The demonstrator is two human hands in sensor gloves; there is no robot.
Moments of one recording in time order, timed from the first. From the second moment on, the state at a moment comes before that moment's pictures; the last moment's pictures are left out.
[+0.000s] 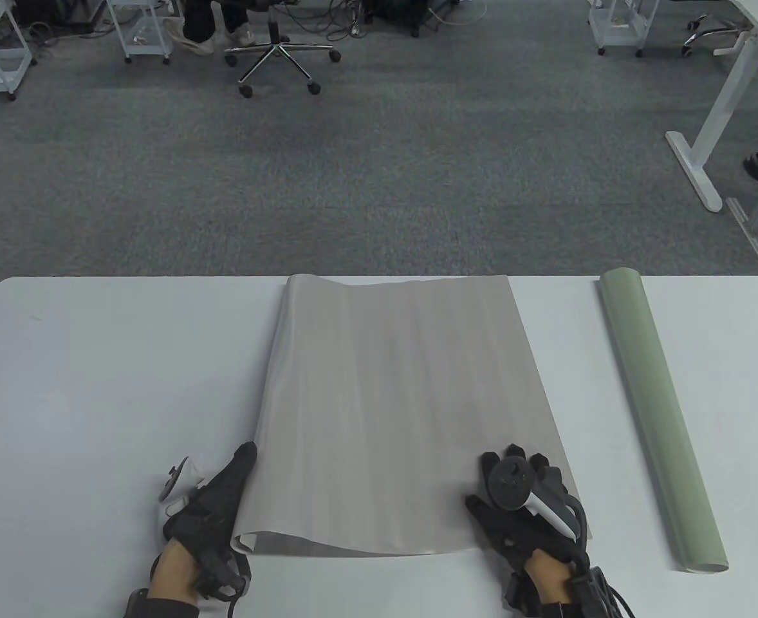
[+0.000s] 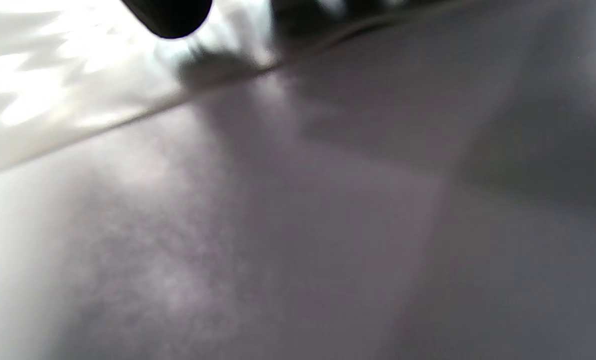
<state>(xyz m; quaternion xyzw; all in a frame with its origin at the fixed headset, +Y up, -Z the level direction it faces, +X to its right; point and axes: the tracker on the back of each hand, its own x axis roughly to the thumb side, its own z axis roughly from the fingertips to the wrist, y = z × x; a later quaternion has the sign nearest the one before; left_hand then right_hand) -0.259 -0.811 -0.309 -0.29 -0.12 0.83 0.46 0.179 -0.793 -0.298 0.00 0.20 0.97 0.15</state>
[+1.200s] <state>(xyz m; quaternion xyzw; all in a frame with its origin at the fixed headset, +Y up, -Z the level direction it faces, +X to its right) -0.280 -0.806 -0.309 -0.22 -0.09 0.85 0.47 0.192 -0.793 -0.298 -0.03 0.20 0.97 0.16</state>
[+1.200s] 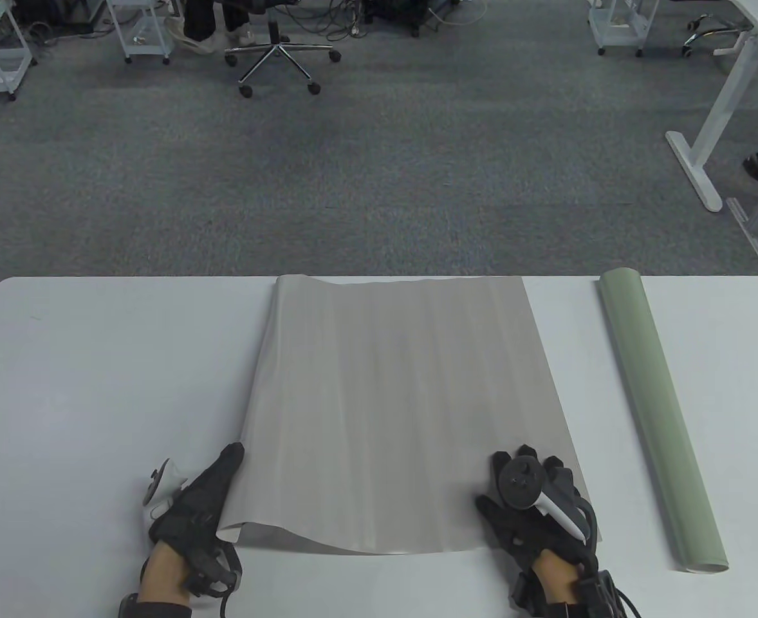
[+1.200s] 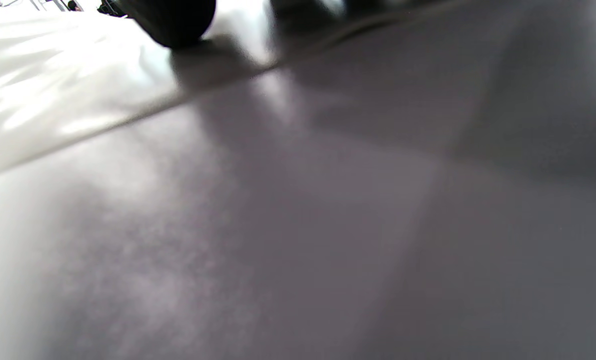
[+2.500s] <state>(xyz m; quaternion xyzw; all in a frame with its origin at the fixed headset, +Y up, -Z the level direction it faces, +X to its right) -0.314 -0.756 -0.309 -0.15 0.01 0.27 0.95 0.207 -0.789 -0.301 -0.07 0.19 0.97 0.13</state>
